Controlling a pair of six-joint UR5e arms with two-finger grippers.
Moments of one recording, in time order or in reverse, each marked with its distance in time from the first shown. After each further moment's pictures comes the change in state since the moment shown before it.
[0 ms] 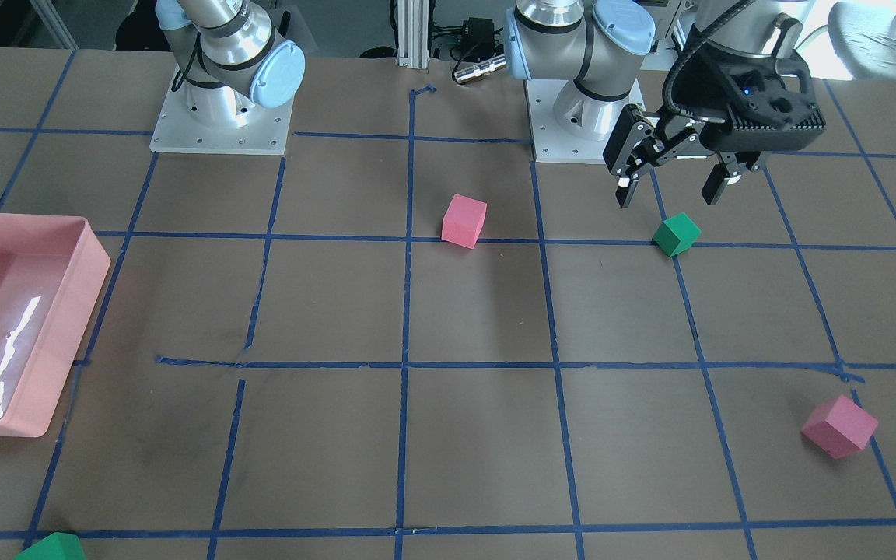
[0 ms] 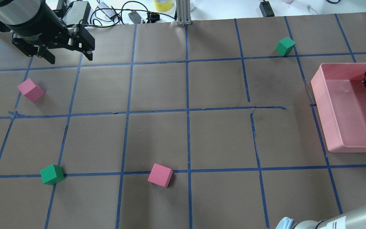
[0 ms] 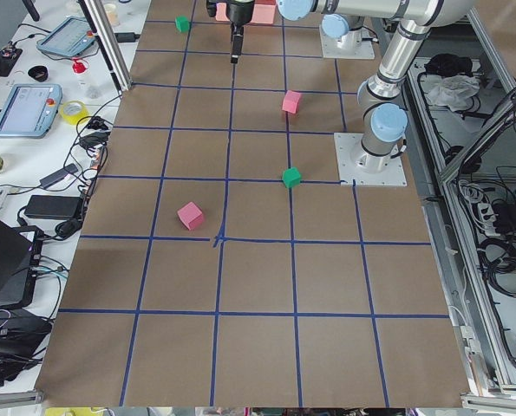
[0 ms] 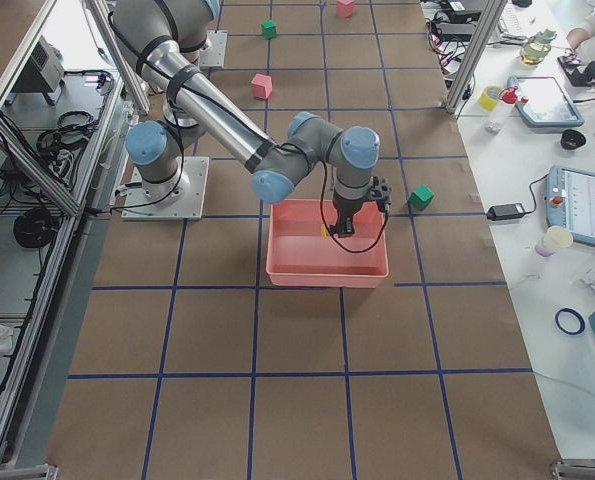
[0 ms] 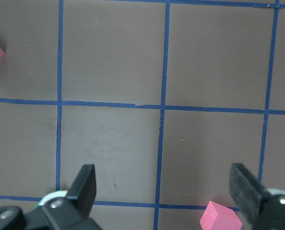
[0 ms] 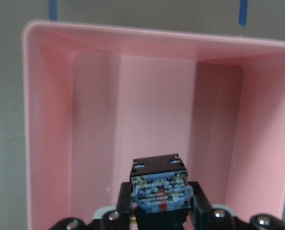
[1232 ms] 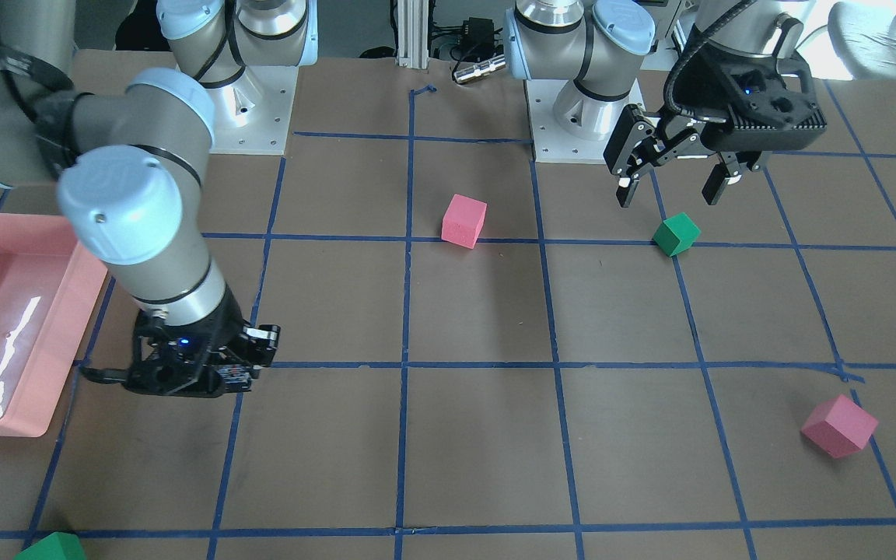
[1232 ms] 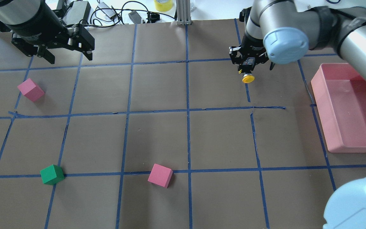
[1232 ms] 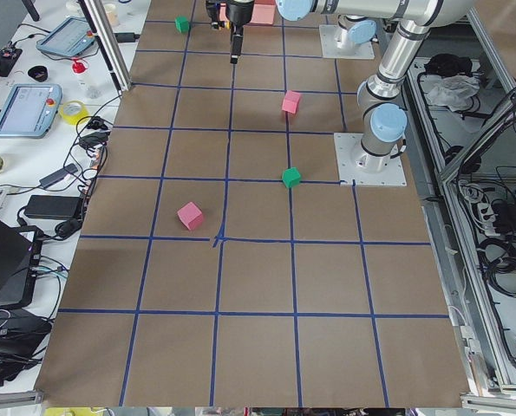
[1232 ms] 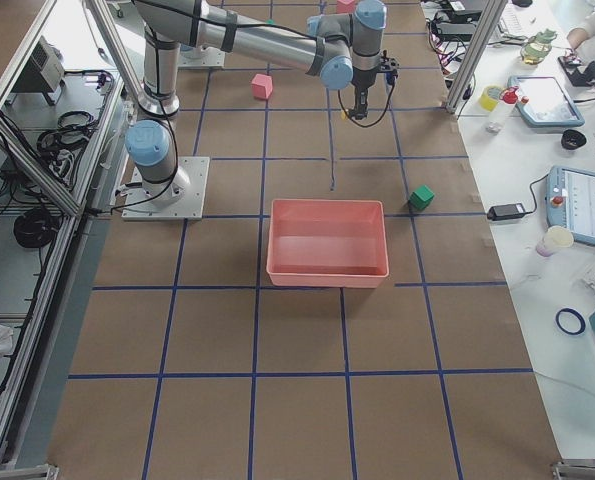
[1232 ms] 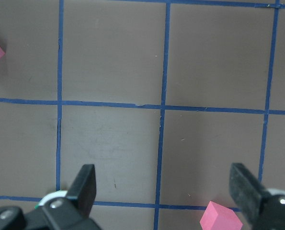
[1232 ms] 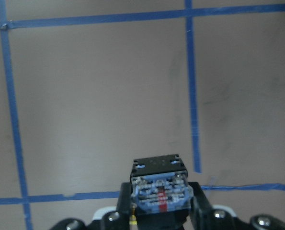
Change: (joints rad) left arm 0.002 0.000 0.000 0.000 0.000 0.000; right arm 0.715 0.101 -0.078 -0.047 -0.006 0.848
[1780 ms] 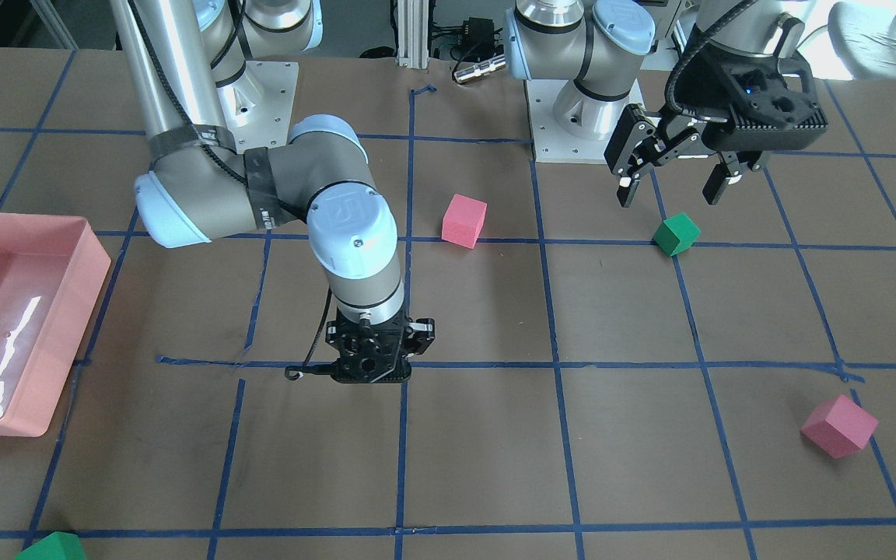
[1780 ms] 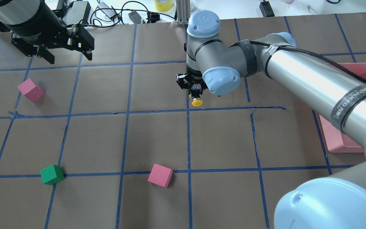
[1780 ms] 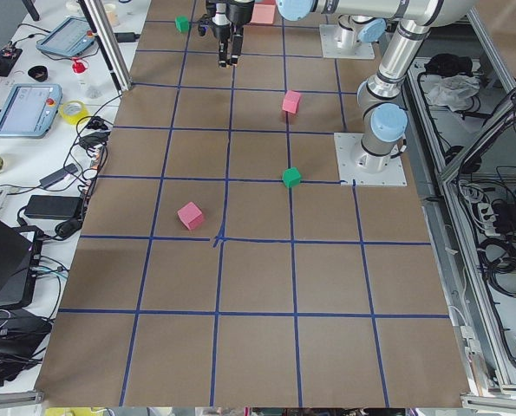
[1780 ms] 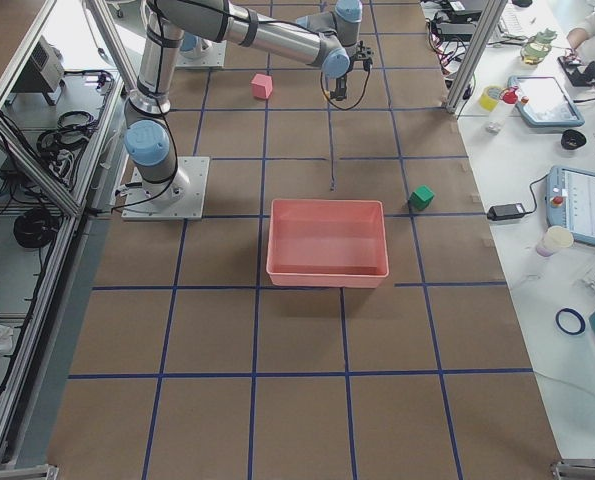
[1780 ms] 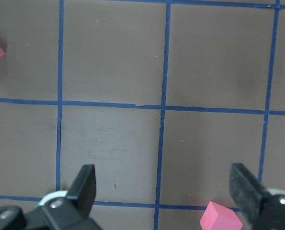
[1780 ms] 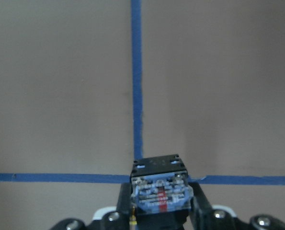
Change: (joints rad) left arm 0.001 0.000 0.000 0.000 -0.001 0.000; right arm 0.224 0.123 0.011 -0.117 0.058 0.151
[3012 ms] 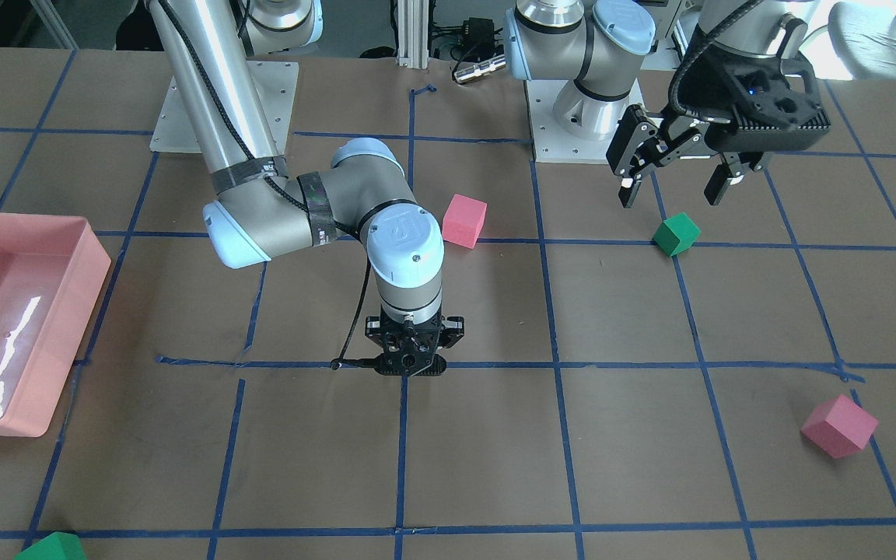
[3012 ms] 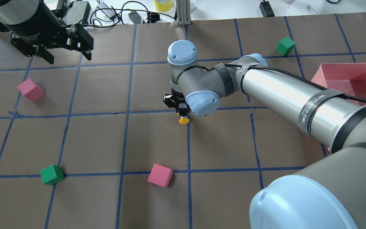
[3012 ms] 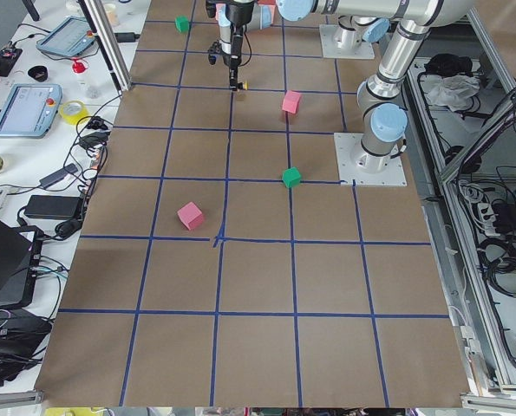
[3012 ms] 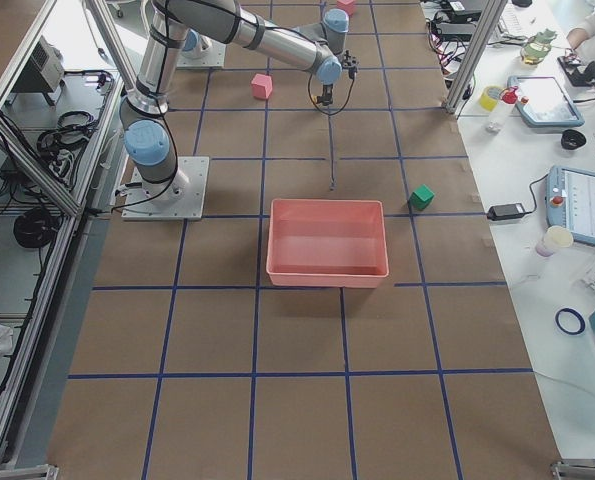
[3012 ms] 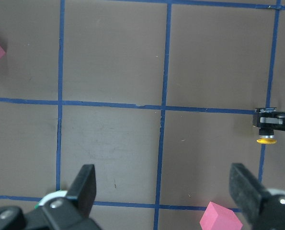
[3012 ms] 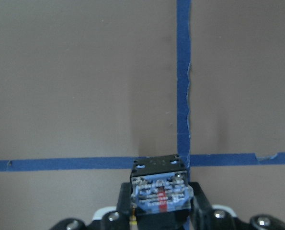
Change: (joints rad) left arm 0.005 0.000 0.000 0.000 -0.002 0.000; right arm 0.061 0.060 0.043 -0.060 0.000 0.103
